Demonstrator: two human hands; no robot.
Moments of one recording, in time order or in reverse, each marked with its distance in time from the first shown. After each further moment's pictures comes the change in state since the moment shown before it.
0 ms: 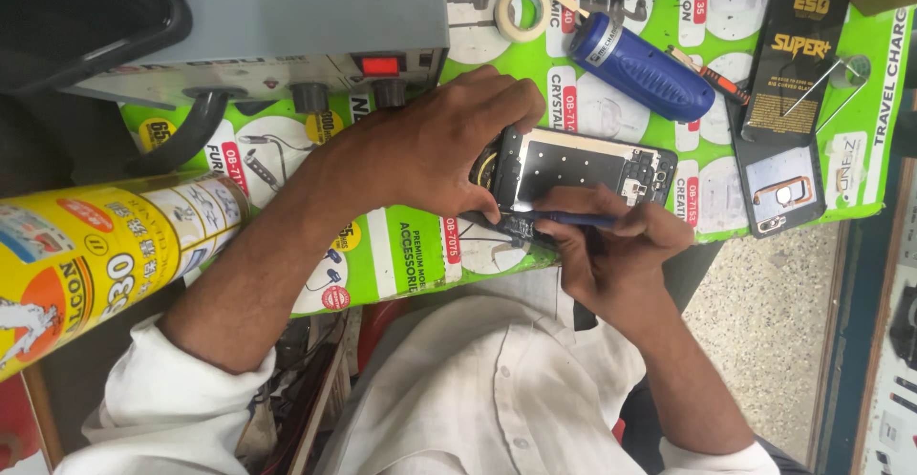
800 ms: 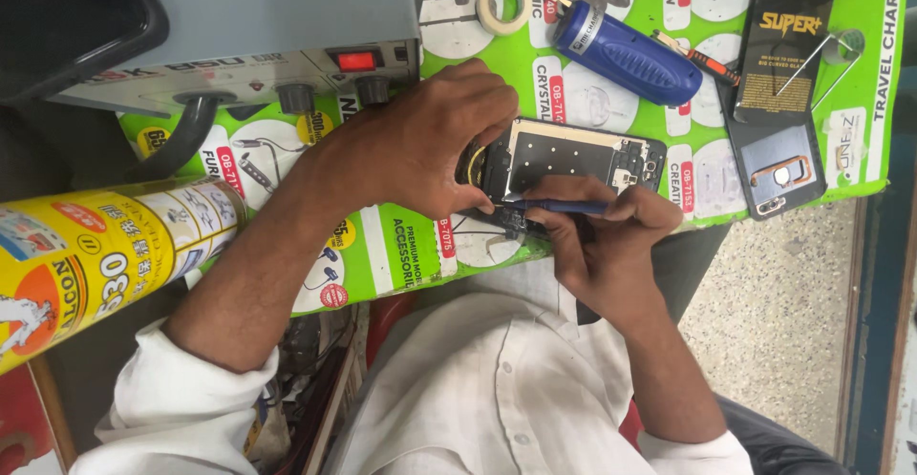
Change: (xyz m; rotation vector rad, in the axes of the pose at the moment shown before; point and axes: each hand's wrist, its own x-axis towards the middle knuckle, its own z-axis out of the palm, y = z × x) left_hand 0.005 0.009 -0.008 0.054 -0.038 0.021; right_hand -0.023 0.014 0.008 0.052 0.035 0.102
